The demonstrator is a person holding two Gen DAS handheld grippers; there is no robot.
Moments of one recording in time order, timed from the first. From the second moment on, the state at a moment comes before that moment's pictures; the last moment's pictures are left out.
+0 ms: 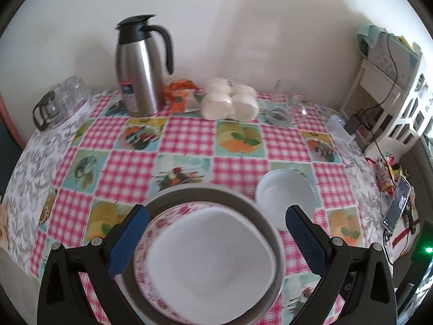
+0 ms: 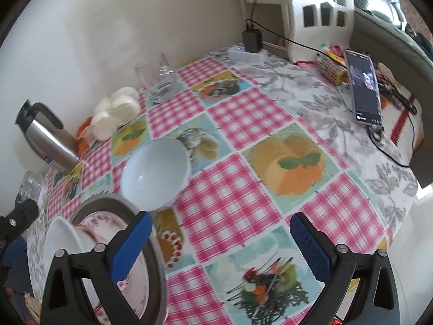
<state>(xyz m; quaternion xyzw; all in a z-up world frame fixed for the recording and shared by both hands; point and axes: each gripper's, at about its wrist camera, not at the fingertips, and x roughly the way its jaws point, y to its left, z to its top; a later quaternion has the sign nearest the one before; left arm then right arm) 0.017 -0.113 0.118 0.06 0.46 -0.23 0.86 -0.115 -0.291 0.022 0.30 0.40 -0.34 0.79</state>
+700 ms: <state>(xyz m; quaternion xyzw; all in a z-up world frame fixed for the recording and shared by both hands) 0.027 -0.209 0.083 0.07 0.46 -0.28 0.84 -0.079 -0.337 -0.018 0.31 0.43 -0.33 0.78</state>
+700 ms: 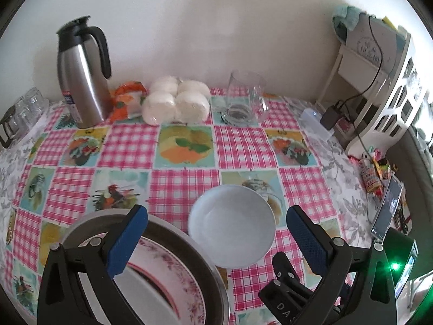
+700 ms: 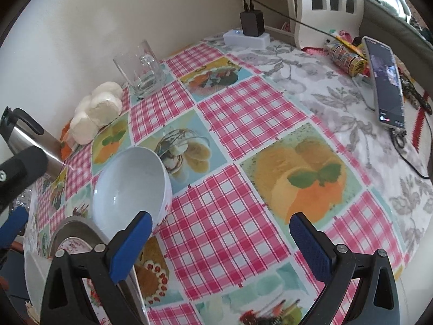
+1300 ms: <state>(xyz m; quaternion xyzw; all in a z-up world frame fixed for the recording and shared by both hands) 0.043 -0.231 0.056 0.12 0.47 -0.24 0.84 -0.041 -0.347 -0.027 0.31 0.42 -0.30 0.80</state>
